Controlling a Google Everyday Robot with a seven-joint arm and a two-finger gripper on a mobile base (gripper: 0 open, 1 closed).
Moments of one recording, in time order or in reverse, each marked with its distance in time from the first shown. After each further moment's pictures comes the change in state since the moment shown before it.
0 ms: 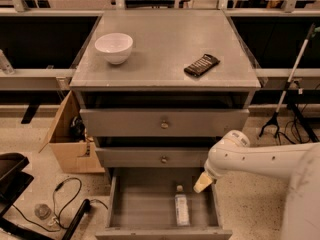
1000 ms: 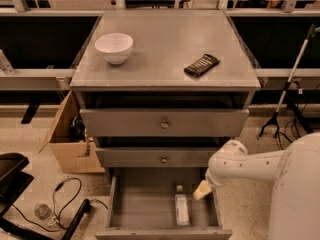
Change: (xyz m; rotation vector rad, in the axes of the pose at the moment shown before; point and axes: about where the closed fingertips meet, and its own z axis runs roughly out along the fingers) arm 0.037 0.016 0.045 -0.033 0.093 0.222
